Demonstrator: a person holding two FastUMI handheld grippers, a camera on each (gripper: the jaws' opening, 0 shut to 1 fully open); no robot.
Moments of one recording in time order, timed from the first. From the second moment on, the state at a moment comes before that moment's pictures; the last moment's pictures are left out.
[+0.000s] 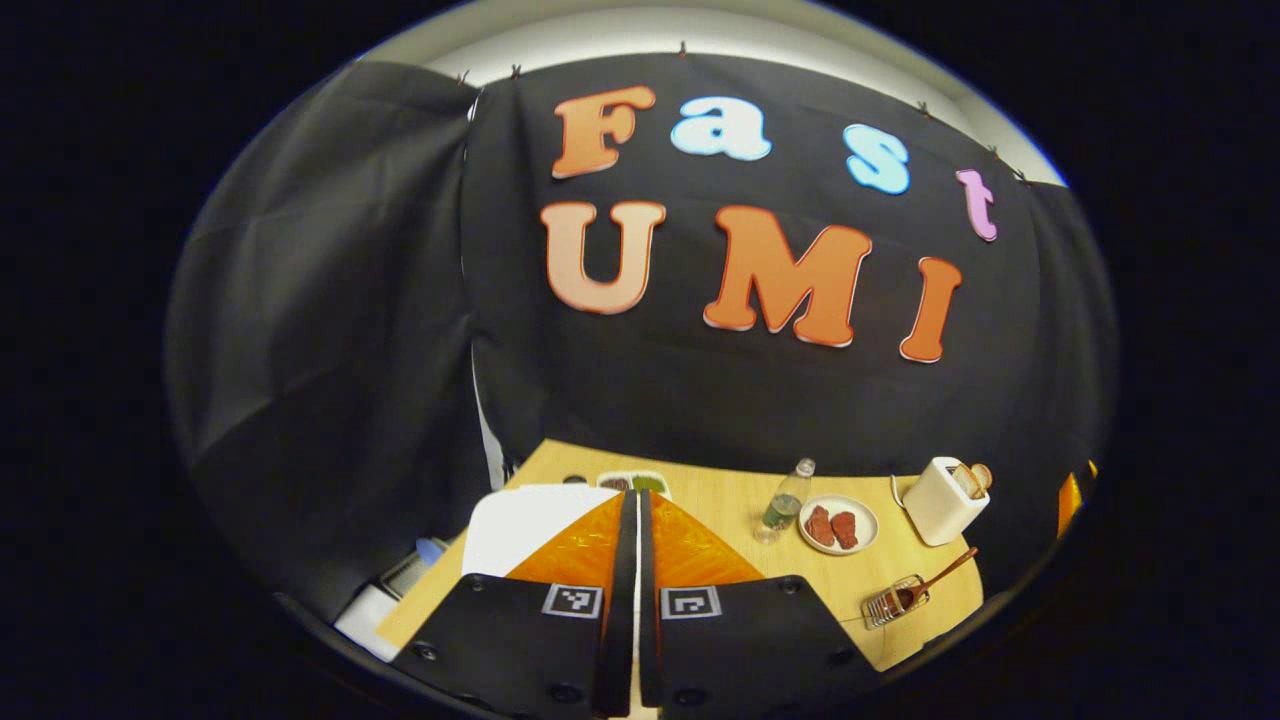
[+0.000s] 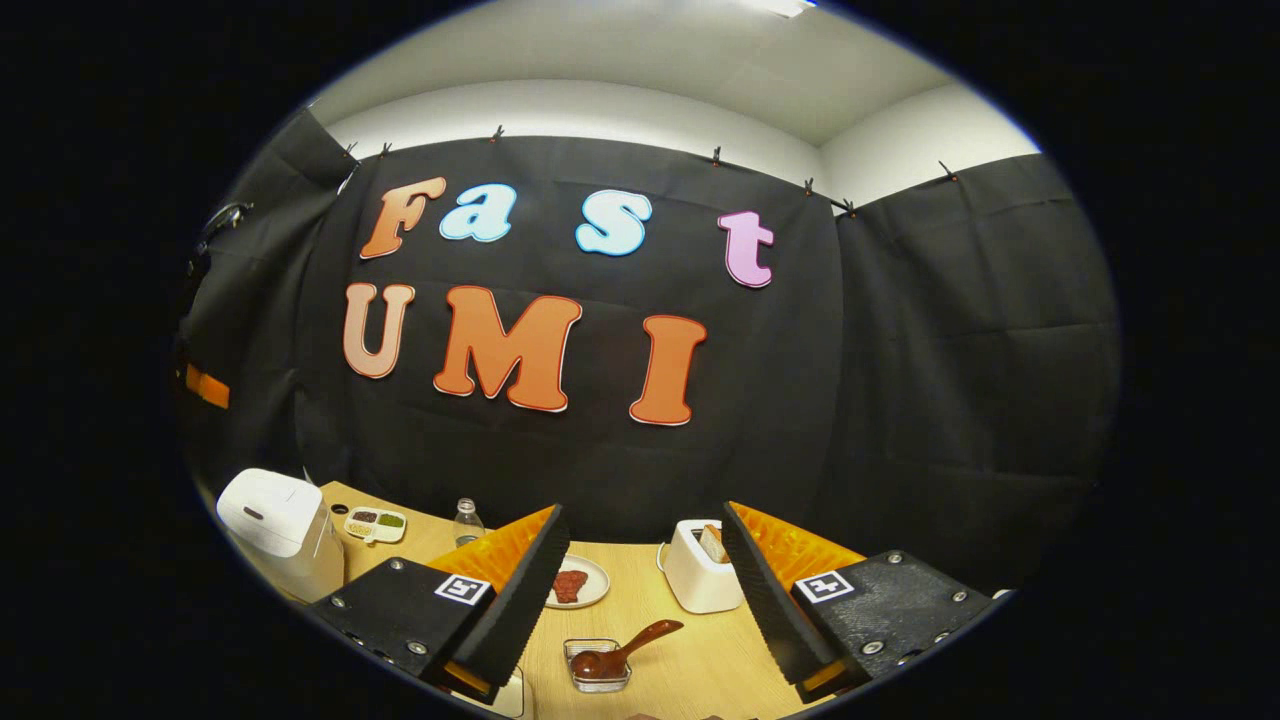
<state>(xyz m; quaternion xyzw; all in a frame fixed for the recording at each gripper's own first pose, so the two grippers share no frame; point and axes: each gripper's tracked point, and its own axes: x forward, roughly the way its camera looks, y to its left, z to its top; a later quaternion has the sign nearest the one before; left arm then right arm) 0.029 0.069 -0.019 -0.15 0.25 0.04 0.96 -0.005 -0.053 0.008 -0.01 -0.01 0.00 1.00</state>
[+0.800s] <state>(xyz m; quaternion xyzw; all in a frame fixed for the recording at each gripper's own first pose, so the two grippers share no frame) 0.033 0.102 -0.182 -0.28 0.52 0.04 0.81 -0.015 -0.093 -0.036 -0.02 0.05 -0.06 1.00</state>
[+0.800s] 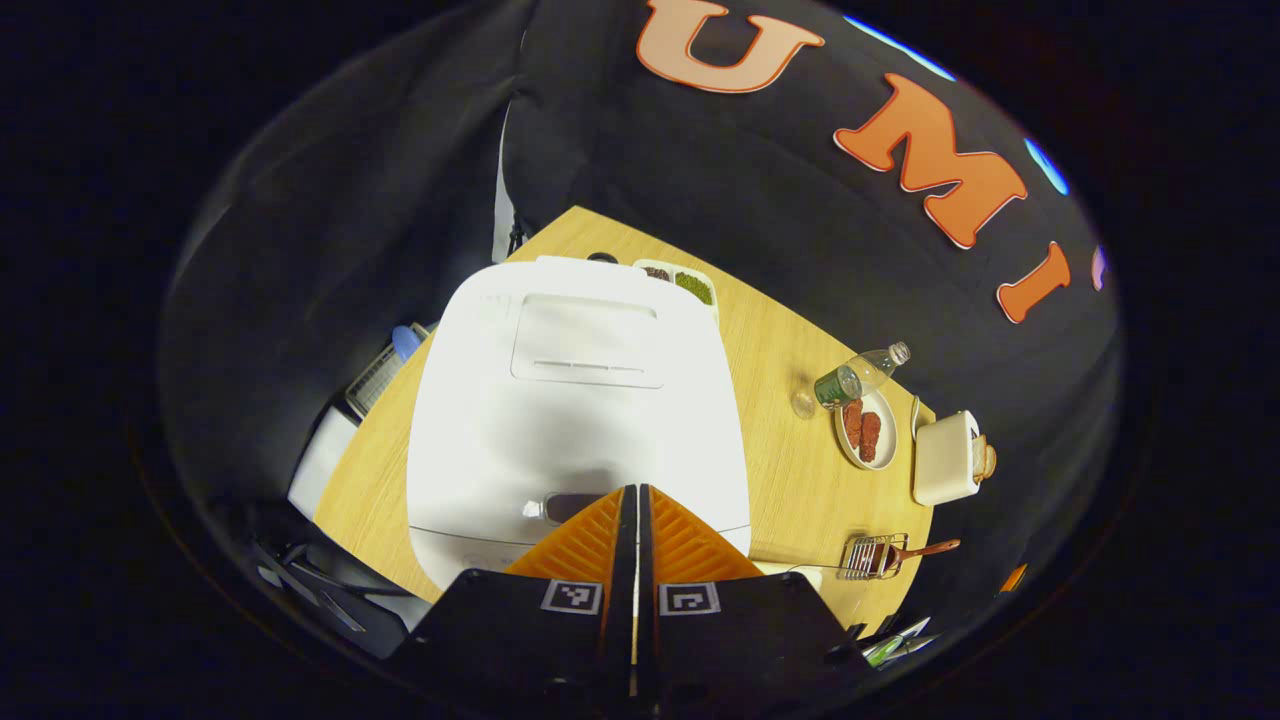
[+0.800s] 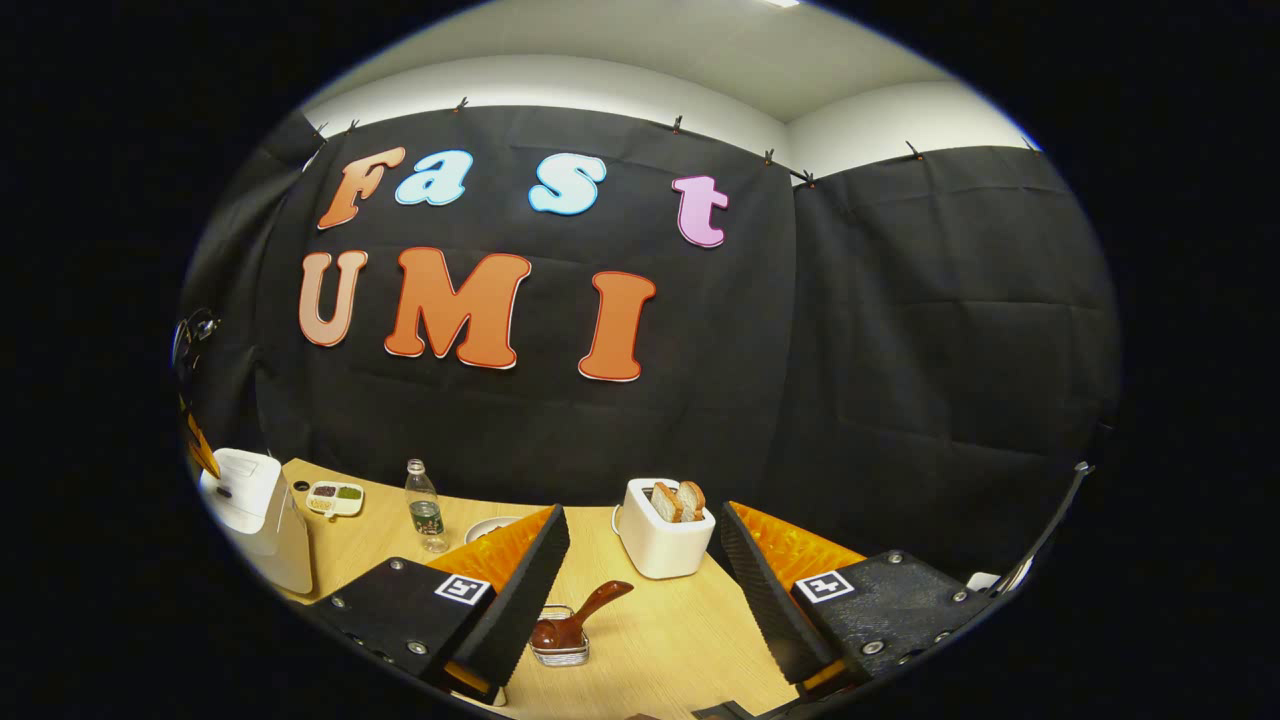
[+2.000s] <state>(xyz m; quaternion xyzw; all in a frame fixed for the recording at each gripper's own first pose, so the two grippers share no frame) 0.088 0.161 -0.071 -0.12 0.28 0.10 0.95 -0.008 -0.079 -0.156 0.02 0.21 -0.04 0.98</state>
